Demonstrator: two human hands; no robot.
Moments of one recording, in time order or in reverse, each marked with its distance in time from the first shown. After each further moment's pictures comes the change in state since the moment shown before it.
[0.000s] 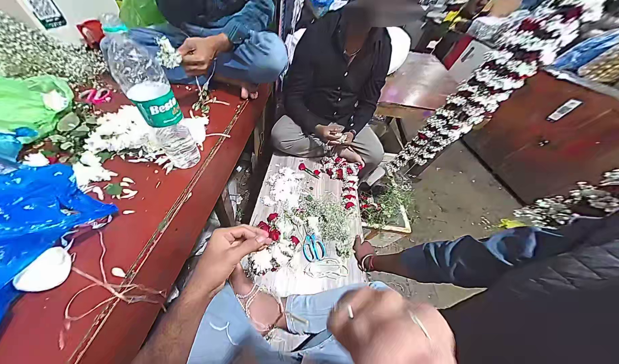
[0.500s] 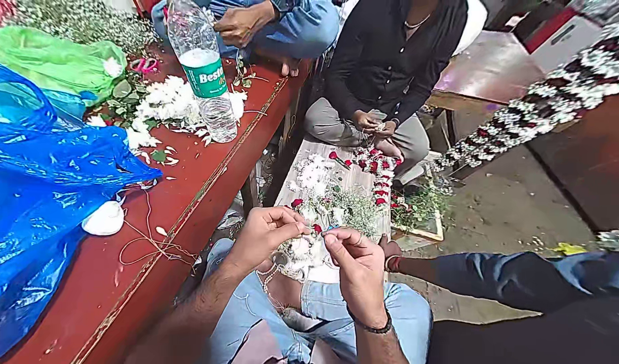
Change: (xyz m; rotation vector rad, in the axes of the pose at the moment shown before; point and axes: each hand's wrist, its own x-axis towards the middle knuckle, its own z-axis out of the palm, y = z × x) left_hand -0.010 0.013 0.014 -0.071 0.006 0.059; right_hand -0.024 0.117 -0.026 -0.170 0.419 0.267
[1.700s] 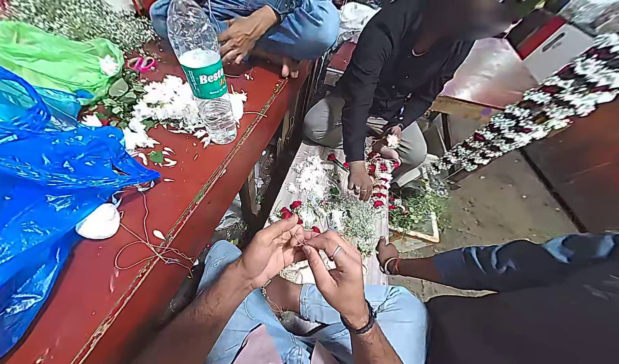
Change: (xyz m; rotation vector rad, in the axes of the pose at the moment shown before) left_hand -0.006 -0.010 0.012 -0.666 -0.177 -0.351; right_hand 0.003 0.020 0.005 -0.594 -0.189 -0.382
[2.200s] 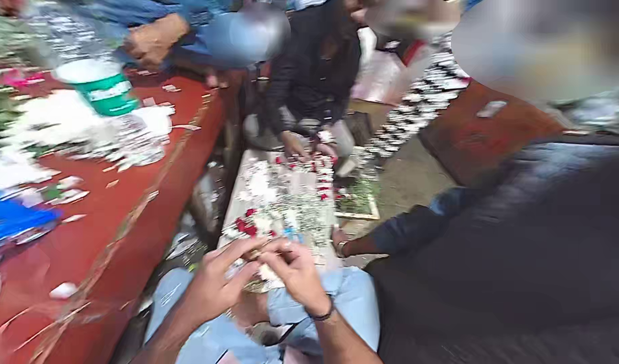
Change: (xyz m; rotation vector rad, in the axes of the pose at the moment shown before) left_hand -0.003 -0.012 -0.010 1.179 -0.068 0.685; right_hand -0.005 -0.007 -0.011 0.447 0.042 0.302
